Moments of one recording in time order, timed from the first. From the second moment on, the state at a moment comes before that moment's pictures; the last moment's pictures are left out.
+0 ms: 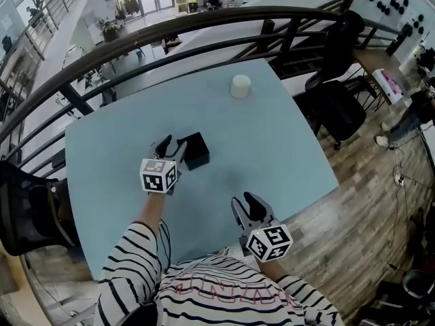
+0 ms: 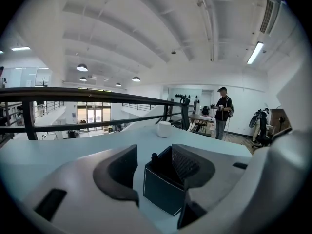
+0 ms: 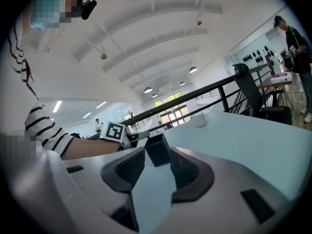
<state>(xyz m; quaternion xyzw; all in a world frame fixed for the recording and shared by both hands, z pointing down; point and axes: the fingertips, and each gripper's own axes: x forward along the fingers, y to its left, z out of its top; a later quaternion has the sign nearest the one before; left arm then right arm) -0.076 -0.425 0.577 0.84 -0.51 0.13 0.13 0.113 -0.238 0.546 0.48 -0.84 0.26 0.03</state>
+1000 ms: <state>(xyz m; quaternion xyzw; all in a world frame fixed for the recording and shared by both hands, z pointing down) -0.067 -0.434 0.598 0.83 -0.52 0.20 0.08 0.121 -0.246 0.561 0.49 -0.83 0.27 0.05</state>
